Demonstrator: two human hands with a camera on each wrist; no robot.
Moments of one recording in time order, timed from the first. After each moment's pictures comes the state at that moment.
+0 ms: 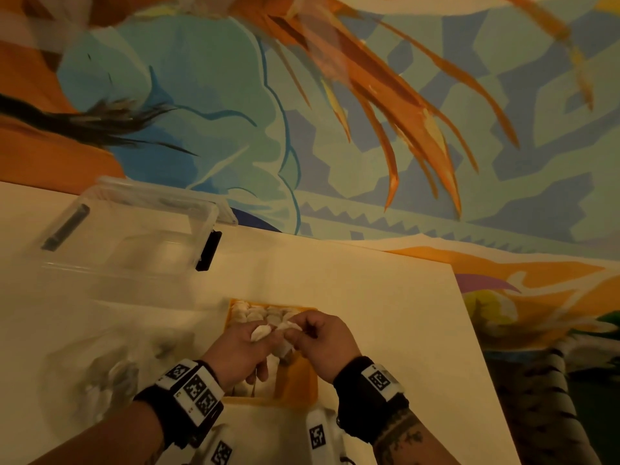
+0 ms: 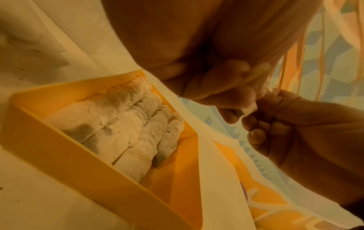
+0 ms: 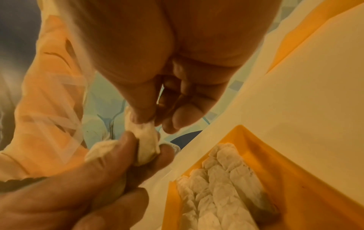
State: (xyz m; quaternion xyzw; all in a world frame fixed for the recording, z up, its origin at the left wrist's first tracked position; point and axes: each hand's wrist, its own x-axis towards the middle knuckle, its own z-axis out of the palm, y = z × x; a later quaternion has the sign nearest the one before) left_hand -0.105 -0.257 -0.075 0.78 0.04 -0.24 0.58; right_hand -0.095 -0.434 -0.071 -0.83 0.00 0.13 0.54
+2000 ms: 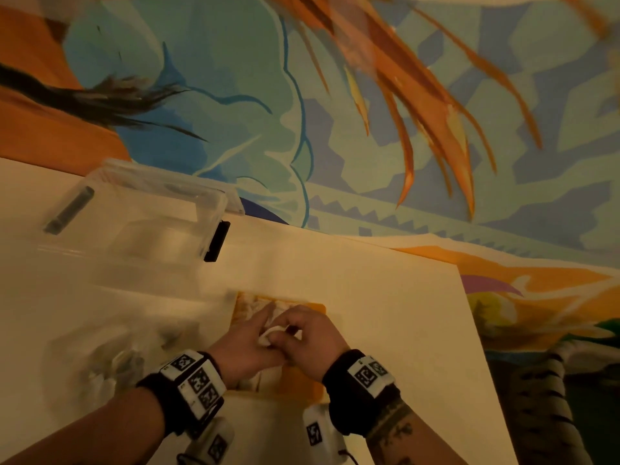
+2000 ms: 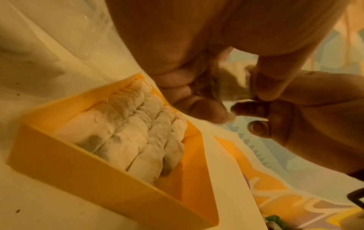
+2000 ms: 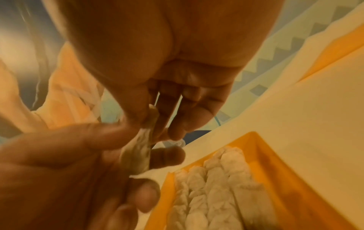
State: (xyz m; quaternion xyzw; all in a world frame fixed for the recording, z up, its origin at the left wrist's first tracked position) left_hand -0.091 -0.240 -0.100 0.79 -0.03 -0.29 0.54; right_hand -0.087 -0.403 -0.061 -0.89 -0.12 0.18 0.40
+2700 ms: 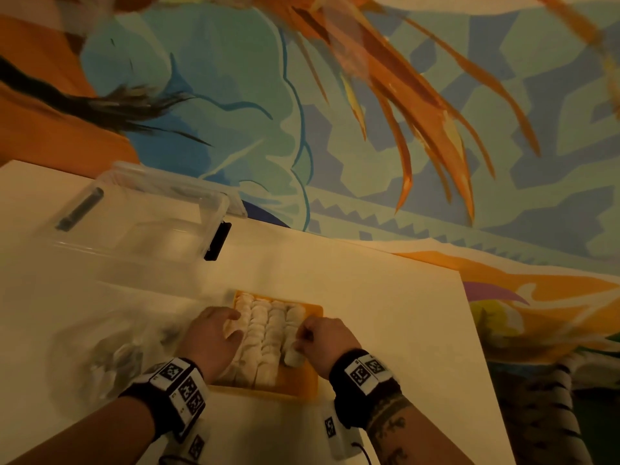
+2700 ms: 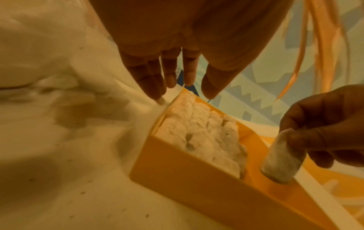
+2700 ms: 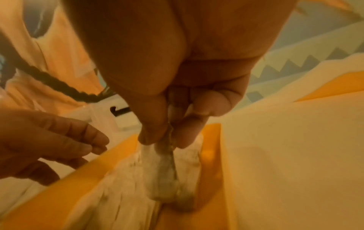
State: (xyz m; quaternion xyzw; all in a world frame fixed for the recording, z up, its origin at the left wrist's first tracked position) left_hand -0.098 -0.215 -0.129 0.92 0.12 -0.10 0.37; right_hand -0.080 -0.438 -0.081 -0.94 -0.04 0.24 0.22
